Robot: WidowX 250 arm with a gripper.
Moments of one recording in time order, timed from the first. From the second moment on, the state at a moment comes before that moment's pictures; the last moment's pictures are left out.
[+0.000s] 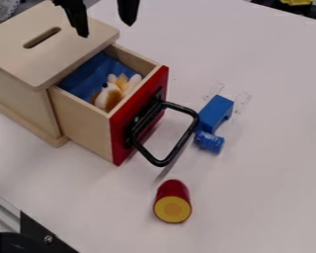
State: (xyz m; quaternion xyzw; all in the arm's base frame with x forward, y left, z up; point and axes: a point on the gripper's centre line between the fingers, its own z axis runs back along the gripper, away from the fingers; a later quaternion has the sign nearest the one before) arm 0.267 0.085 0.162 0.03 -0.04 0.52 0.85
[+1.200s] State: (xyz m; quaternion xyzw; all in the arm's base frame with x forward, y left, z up) arm 0.225 0.011 0.134 0.01 -0.03 0.70 0.72
